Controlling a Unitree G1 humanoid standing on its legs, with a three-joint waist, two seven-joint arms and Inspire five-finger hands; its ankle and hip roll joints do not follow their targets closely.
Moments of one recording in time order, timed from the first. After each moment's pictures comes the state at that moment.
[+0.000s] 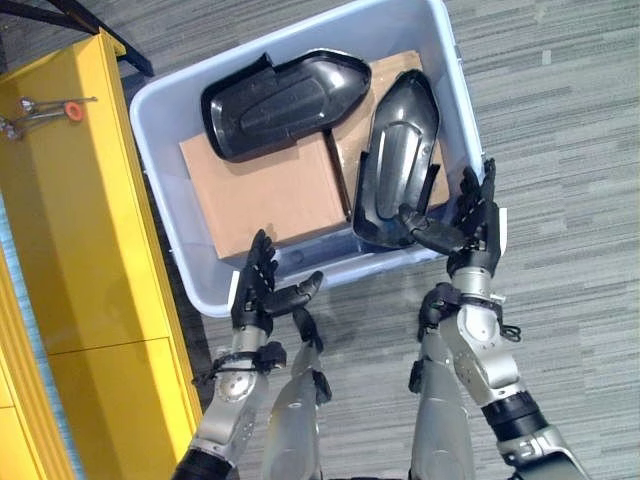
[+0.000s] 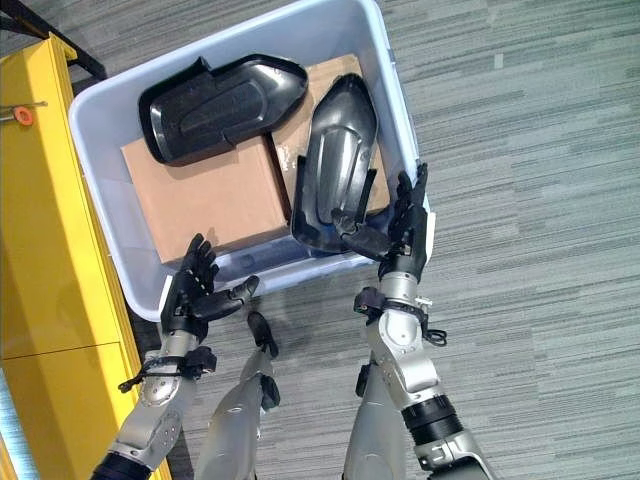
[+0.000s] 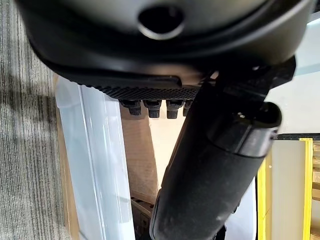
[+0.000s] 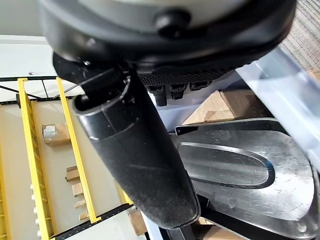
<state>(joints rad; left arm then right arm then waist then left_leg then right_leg) -0.04 0.31 -0.25 0.11 -0.46 -0.28 0.28 -0.36 -0.26 0.23 0.09 0.41 -0.25 -0.51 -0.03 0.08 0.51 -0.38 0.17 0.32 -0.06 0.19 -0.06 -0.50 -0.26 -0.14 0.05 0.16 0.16</state>
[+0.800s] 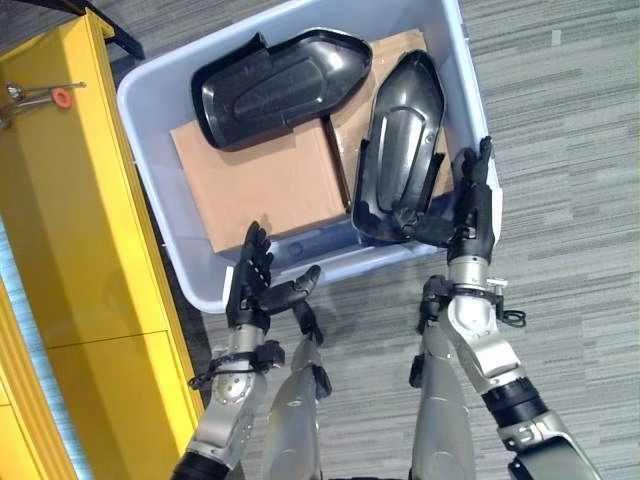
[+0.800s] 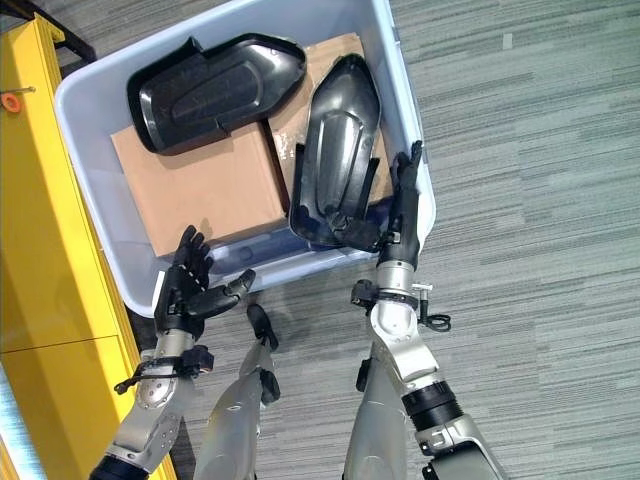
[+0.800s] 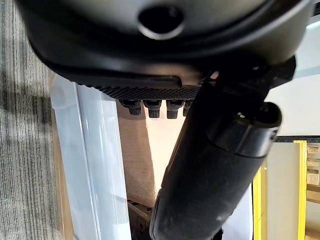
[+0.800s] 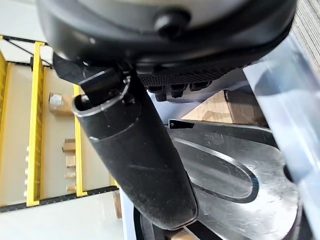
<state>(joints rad) -0.03 0.31 -0.25 0.06 -0.46 -0.31 0.30 -0.41 -0.30 0.26 0.13 0.17 -0.18 -0.53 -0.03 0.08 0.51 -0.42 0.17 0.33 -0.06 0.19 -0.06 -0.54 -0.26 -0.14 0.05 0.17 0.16</state>
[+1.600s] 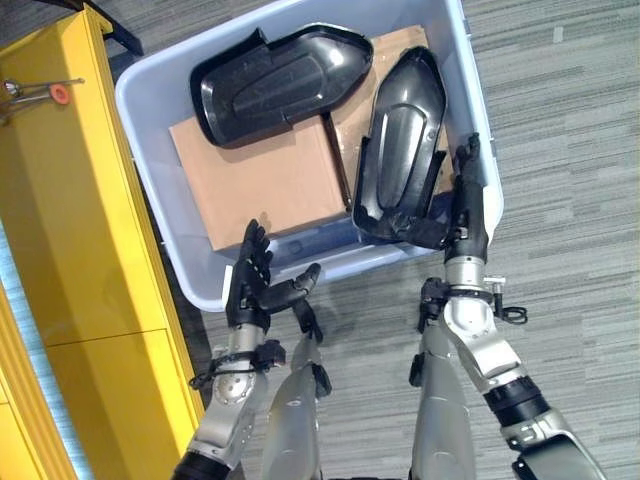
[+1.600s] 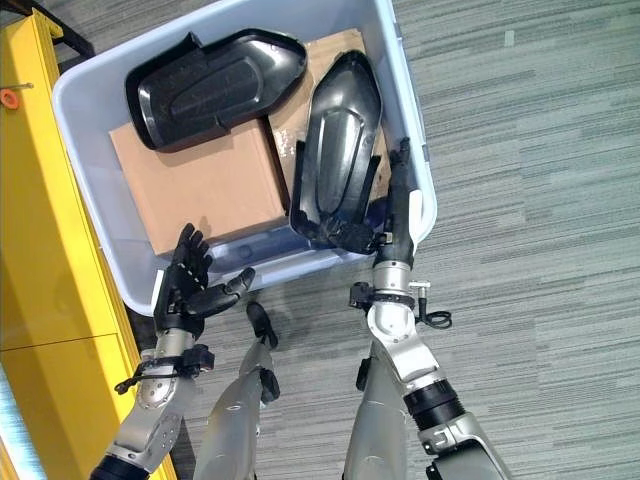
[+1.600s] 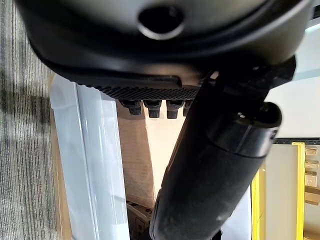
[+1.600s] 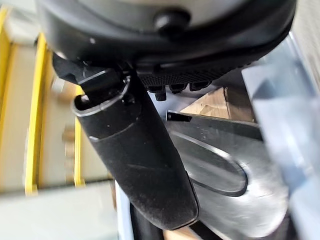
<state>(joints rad) -0.03 0.31 -0.26 0.06 -0.45 -0.31 0.32 -0.41 -0.27 0.28 0.14 0.26 -0.21 -0.52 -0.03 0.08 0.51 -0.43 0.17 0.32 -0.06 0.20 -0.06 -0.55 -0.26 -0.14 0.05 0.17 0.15</state>
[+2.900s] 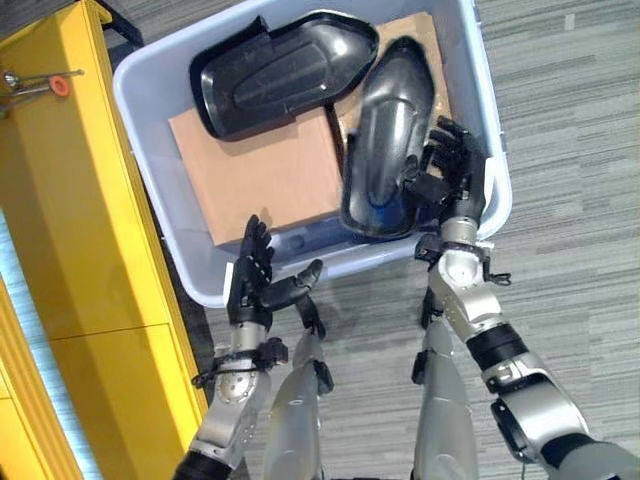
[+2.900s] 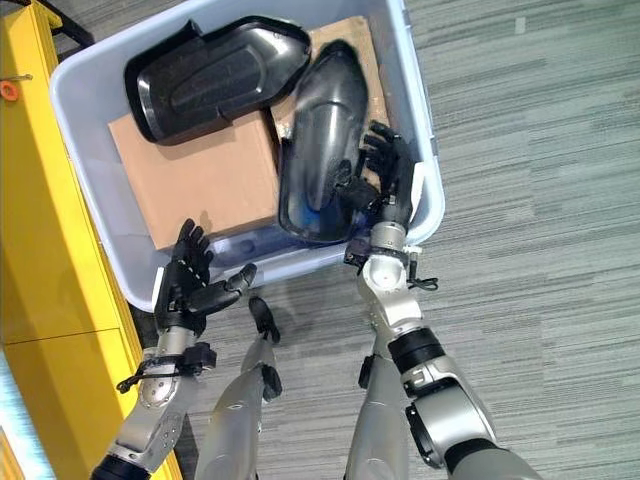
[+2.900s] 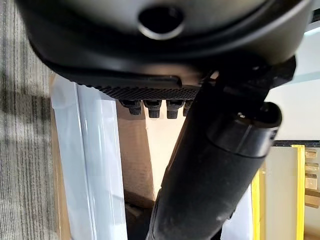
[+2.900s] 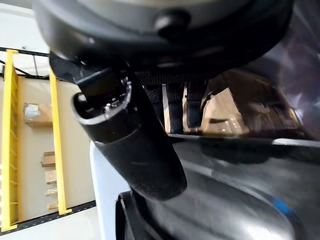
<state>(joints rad) -0.03 0.31 -0.28 0.03 -0.46 -0.31 0.34 -0.72 -0.25 0.27 0.51 0.39 -0.23 -0.53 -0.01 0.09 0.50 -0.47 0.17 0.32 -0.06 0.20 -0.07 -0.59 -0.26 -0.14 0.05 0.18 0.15</state>
